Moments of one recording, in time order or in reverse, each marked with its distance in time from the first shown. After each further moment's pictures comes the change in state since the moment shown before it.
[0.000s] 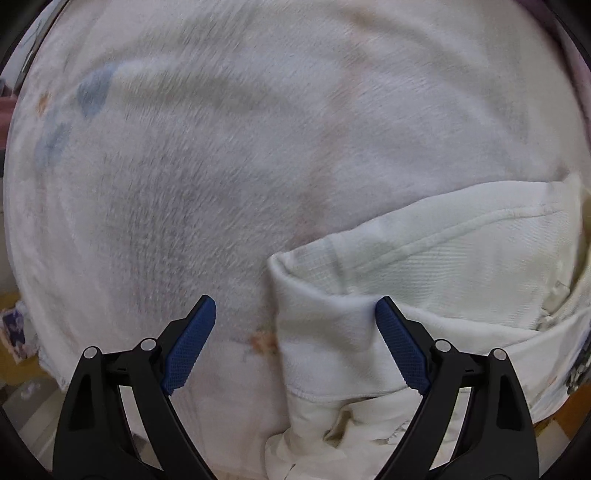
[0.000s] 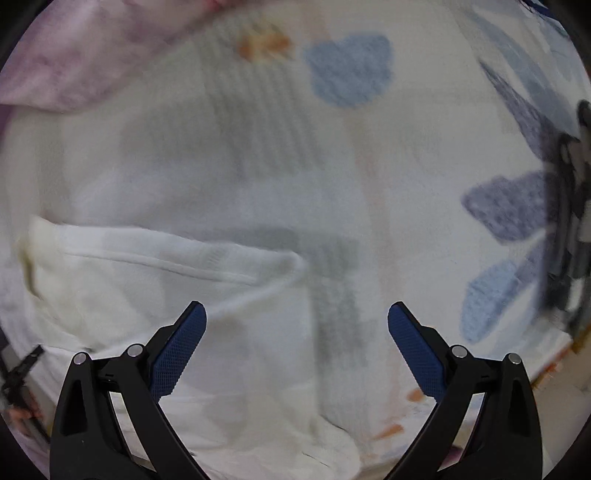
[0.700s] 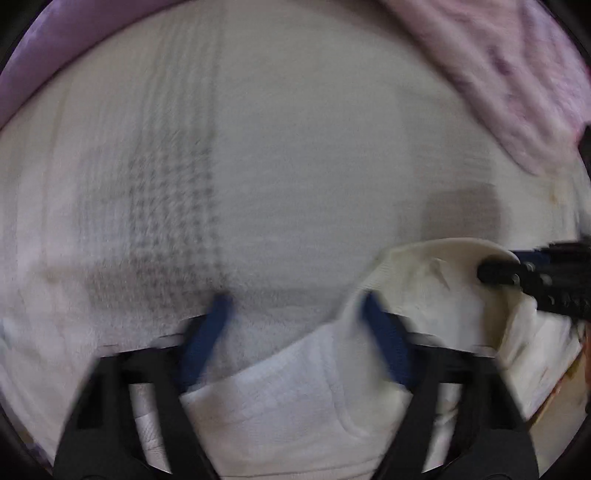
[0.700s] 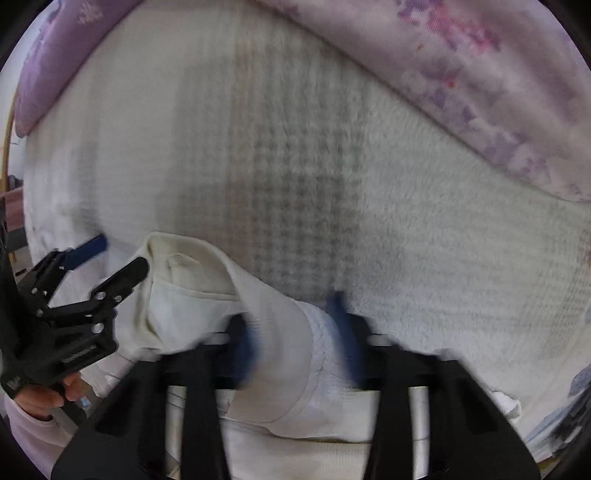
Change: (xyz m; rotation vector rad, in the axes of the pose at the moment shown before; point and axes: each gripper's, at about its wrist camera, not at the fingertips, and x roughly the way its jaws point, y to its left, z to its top) left arm -0.012 -0.187 0.081 0.383 -0.186 -0.182; right arm 0.046 0.201 0.058 -0.377 0.047 0.127
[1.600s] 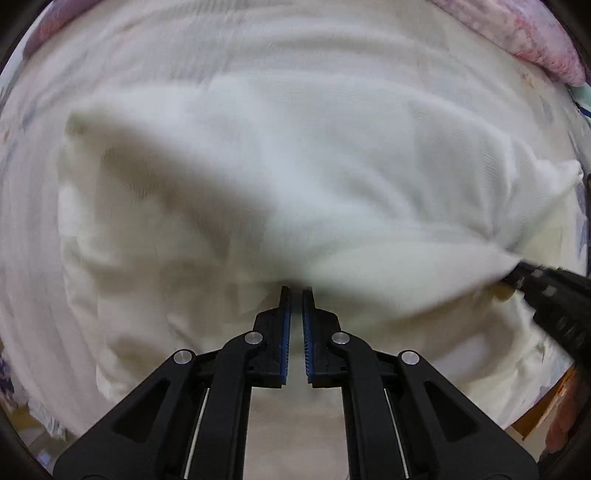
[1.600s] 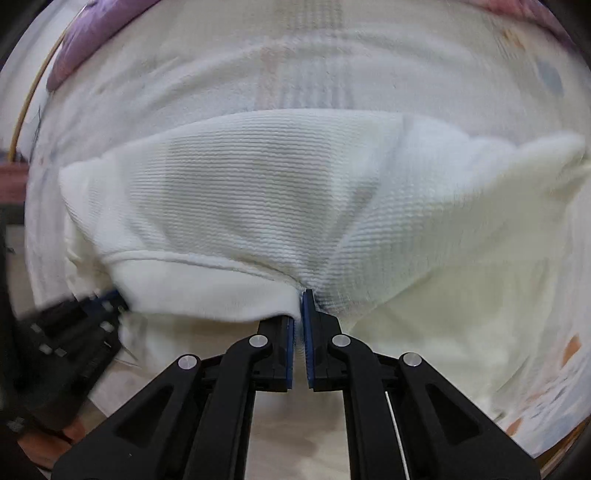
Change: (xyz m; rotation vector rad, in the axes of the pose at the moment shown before) left arm -0.008 -0.069 -0.247 -0.152 0.037 0.110; right arm 0.037 0.038 -0.233 0.033 -0.201 -0.011
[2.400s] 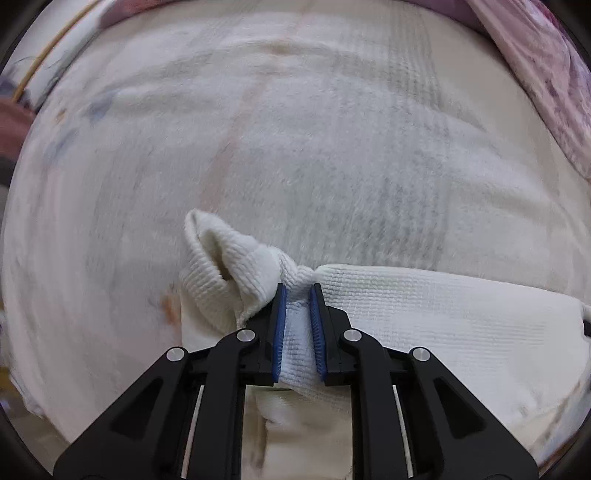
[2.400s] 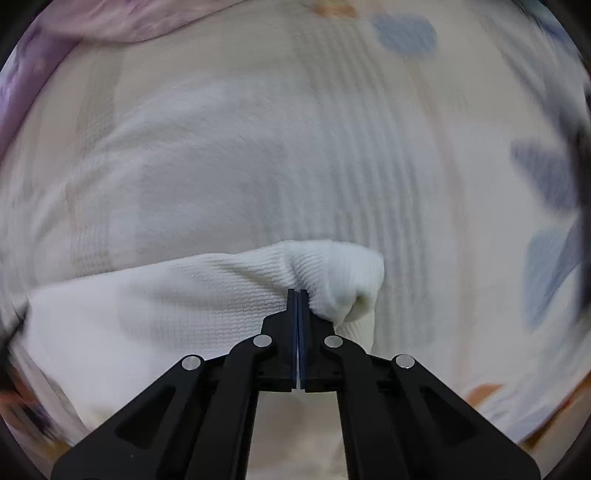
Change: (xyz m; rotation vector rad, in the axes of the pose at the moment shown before) left arm 0.000 0.126 0.059 -0.228 -0.229 0.145; right arm -0.010 -0.144 0.052 0.269 -0.081 -0.122
